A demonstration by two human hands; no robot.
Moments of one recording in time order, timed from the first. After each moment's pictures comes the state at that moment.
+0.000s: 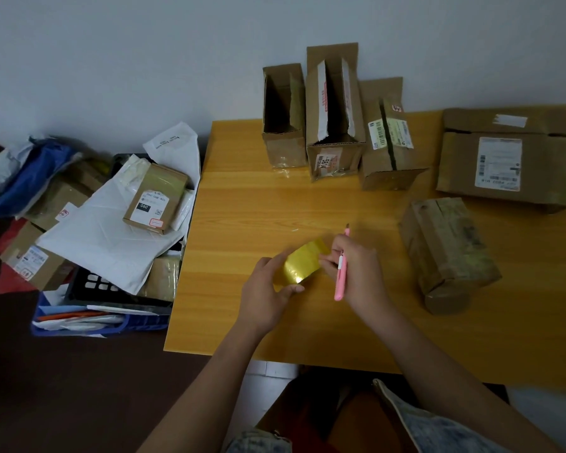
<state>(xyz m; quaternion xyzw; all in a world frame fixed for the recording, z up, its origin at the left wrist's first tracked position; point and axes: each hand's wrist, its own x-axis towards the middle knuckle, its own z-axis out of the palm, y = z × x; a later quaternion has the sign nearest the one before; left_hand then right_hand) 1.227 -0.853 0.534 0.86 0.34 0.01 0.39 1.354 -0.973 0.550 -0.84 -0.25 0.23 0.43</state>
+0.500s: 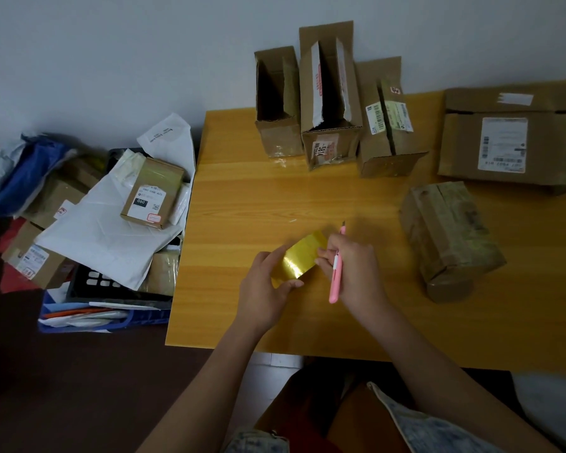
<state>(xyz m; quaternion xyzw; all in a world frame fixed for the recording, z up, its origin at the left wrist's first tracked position) 1.223 -0.858 0.535 0.86 0.34 0.02 0.38 1.341 -0.977 0.539 -0.84 -0.28 0.19 0.42</state>
